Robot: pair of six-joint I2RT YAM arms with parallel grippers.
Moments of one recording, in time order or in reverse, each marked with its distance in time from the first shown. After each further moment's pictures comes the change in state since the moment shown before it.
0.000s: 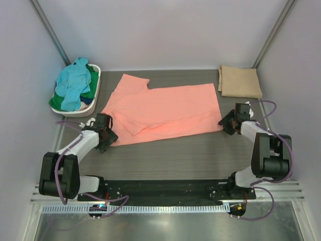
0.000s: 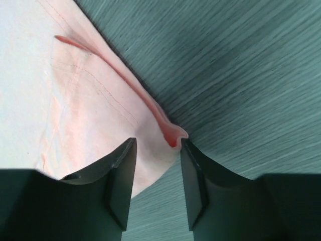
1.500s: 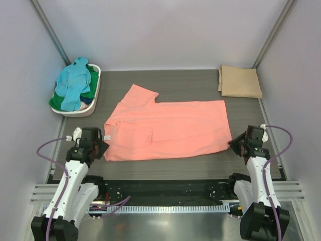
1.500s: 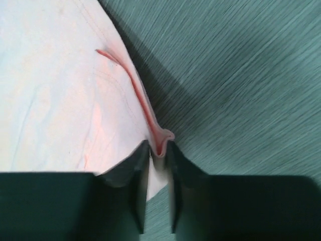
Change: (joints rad) left arm 0.043 -0.571 -0.097 -0.229 0.040 -0.091; right arm -0.141 -0.701 -0.262 -0.391 -0.009 0.048
